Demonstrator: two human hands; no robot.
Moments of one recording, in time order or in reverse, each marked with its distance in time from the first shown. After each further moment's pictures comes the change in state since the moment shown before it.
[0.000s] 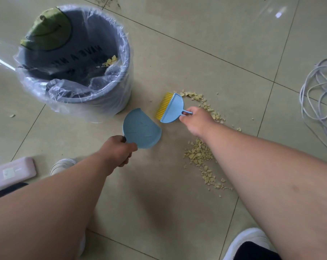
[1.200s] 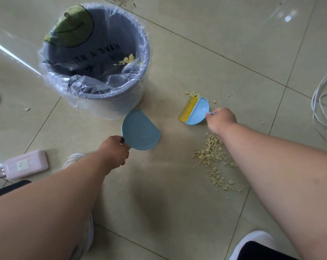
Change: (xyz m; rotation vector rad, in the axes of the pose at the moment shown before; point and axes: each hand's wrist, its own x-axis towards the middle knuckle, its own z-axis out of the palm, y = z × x) left_hand -0.001 -0.025 -0.035 0.065 0.074 -0.016; right_hand 0.017 0.011 -0.015 -0.267 0.201 0.195
